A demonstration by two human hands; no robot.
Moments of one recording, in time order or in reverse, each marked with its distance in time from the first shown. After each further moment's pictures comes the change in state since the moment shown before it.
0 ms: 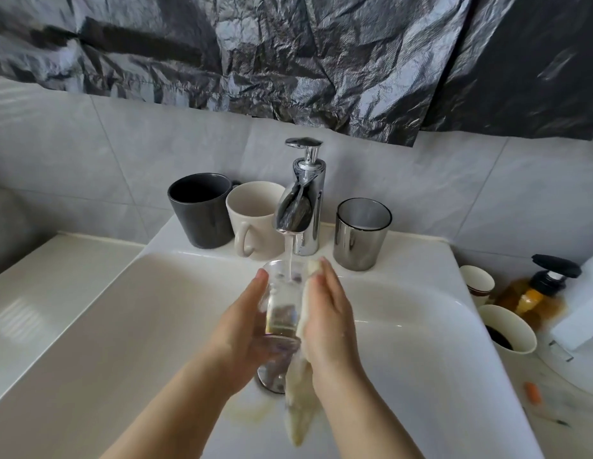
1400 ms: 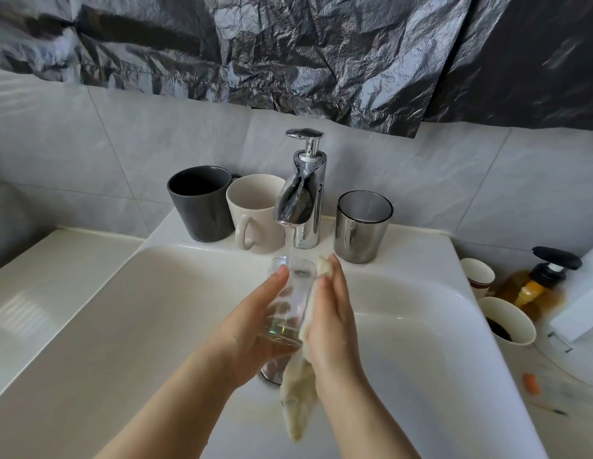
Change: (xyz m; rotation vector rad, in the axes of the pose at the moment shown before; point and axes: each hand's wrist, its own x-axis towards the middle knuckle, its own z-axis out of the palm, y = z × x) left_hand -0.005 0.001 0.004 0.078 -0.001 -0.087; right_hand -0.005 0.011 0.000 0.082 -0.011 -0.038
